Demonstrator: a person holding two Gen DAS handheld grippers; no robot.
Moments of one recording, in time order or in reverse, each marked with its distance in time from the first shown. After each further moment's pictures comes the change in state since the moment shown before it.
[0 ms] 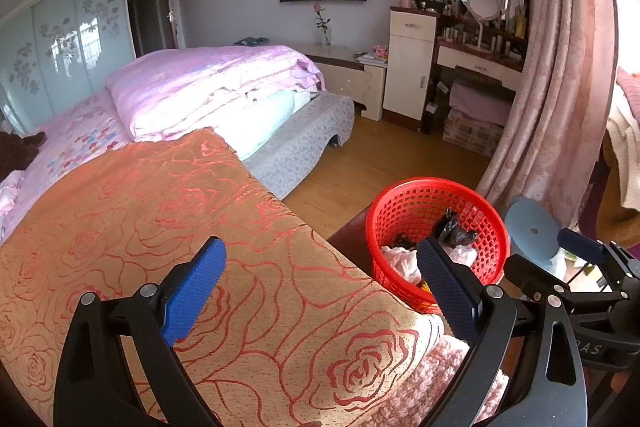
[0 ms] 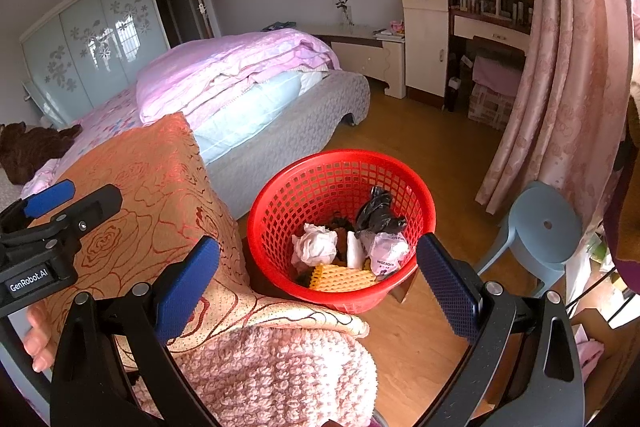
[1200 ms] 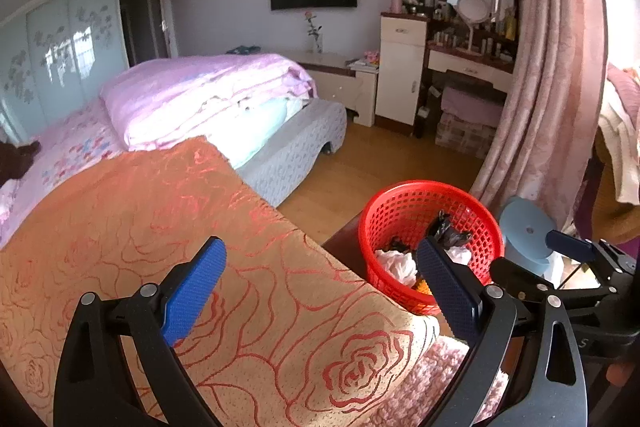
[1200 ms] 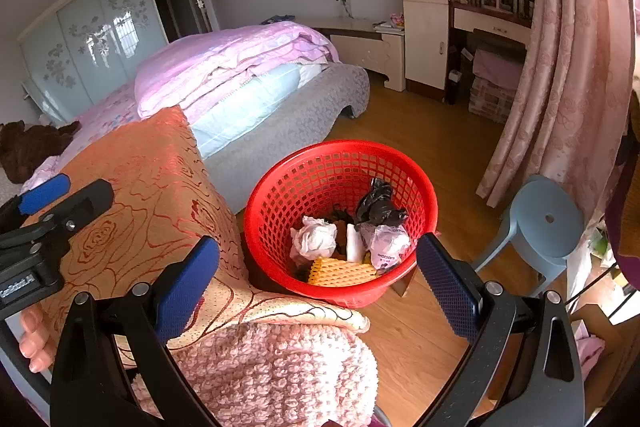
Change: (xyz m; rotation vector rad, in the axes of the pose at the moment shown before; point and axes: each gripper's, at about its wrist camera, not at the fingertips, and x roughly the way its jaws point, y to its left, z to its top) left arm -0.005 -0.008 -0.002 0.026 -0.037 -0.019; right arm 0.005 -0.003 -0.001 0.007 0.028 0.002
